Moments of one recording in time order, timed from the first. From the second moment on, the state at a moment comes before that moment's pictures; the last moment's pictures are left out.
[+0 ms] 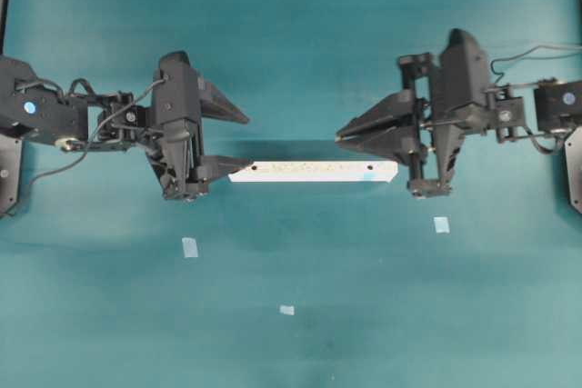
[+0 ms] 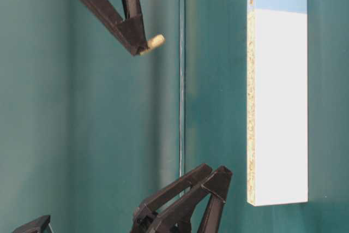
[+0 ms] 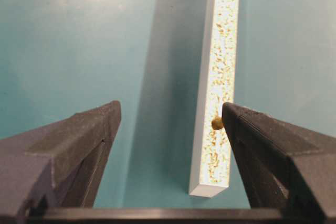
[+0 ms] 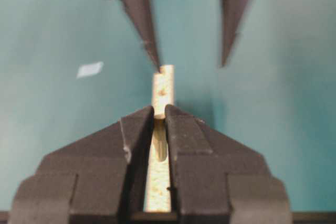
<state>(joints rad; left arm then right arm) 0.06 -0.06 0.92 -0.06 -0.31 0.00 -0.12 -0.20 1.02 -0.20 -0.68 0.41</state>
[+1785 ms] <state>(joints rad) 0.00 0.13 0.87 -0.06 -0.29 0.00 0.00 -0.20 1.15 0.13 -0.87 0.23</state>
